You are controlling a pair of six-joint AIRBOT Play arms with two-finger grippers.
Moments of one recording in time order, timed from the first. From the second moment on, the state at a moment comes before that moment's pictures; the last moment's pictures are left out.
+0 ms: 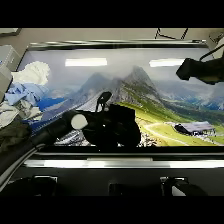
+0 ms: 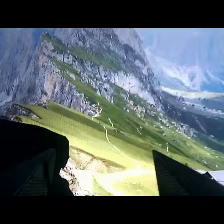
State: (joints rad) left arm -0.74 -1.36 1.15 1.02 -0.81 -1.68; right arm 0.00 -1.17 1.67 -1.43 1.40 1.65
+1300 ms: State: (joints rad) left arm -0.13 -1.40 0.66 0.43 -0.83 -1.24; right arm 0.00 -1.50 0.87 -0.78 1.23 1.39
